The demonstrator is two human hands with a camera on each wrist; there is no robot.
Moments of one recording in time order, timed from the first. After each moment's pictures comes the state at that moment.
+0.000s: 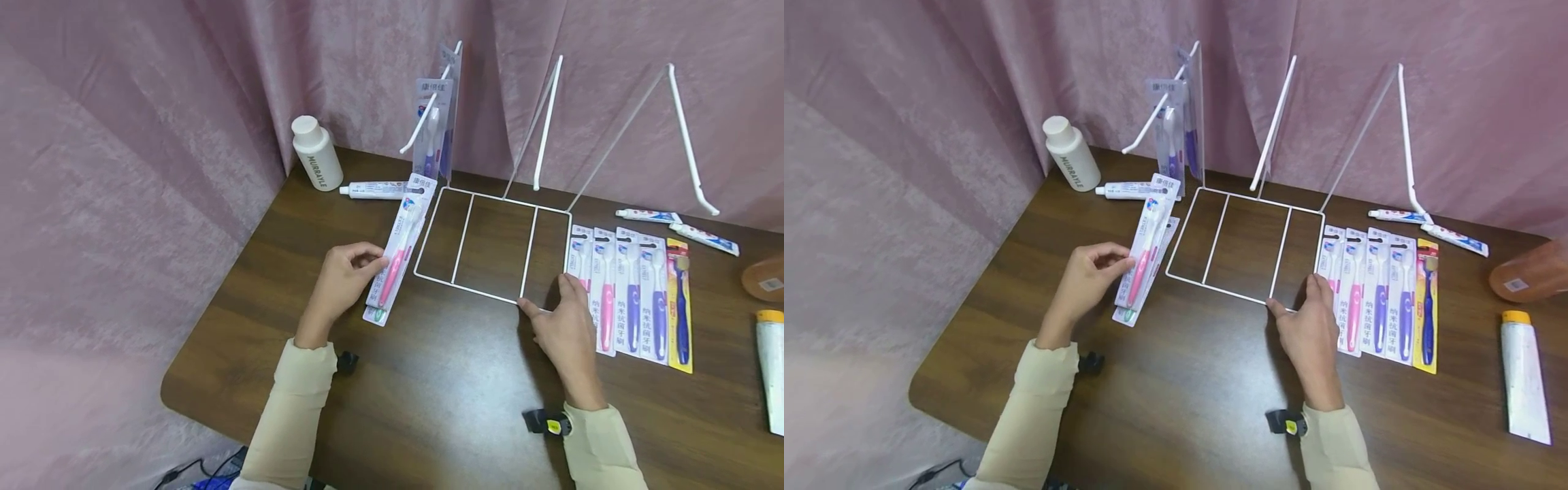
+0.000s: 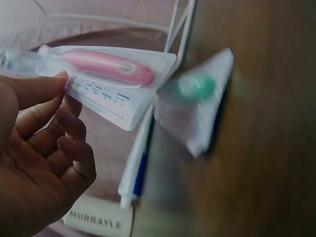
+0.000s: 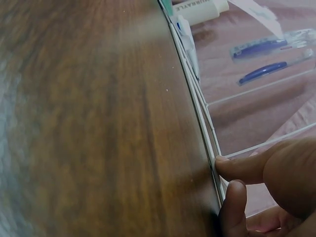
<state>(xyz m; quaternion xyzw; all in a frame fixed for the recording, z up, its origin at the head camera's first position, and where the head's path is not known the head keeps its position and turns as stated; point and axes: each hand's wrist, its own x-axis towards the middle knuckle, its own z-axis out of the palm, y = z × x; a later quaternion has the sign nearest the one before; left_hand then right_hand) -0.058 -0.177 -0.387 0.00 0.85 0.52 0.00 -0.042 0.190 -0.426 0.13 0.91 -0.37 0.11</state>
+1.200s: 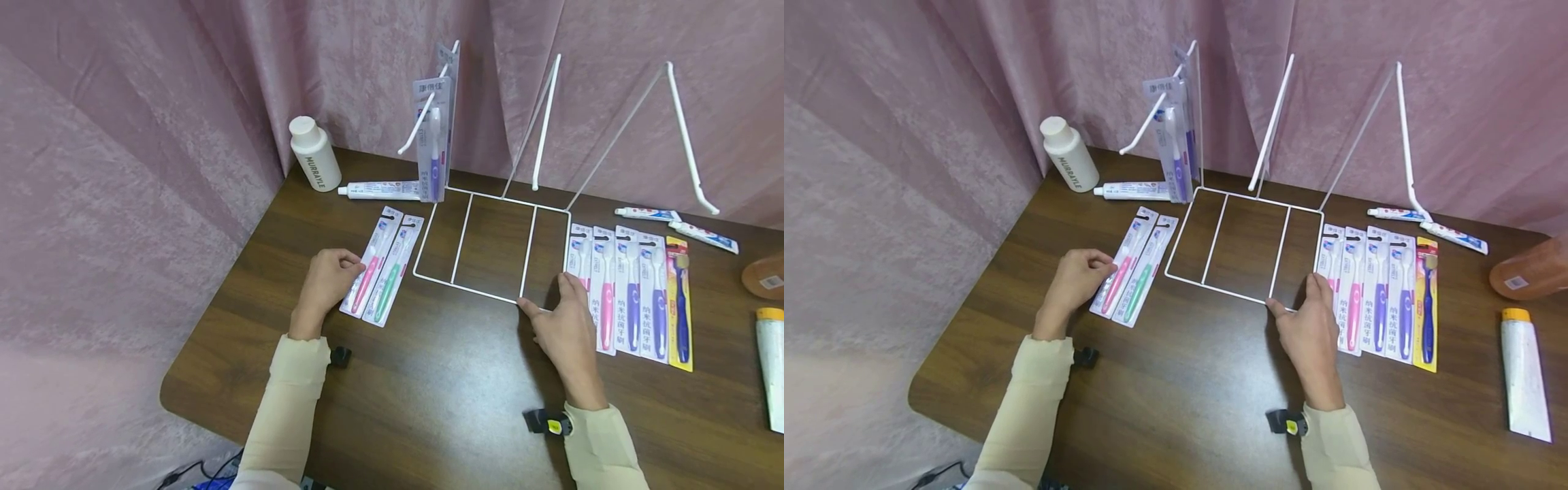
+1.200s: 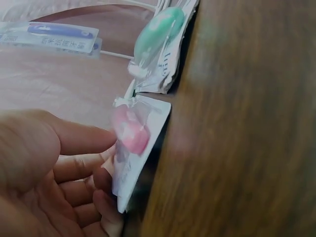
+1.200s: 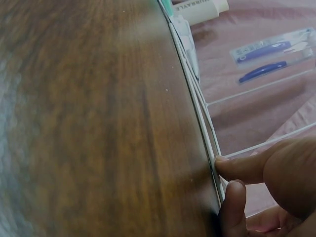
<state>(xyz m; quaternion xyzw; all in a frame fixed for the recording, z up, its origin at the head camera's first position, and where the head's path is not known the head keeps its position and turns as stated) -0.078 -0.218 -0.435 -0.13 0.90 0.40 0.08 -0.043 0.191 -0.427 0.14 0.91 -0.37 0.11</state>
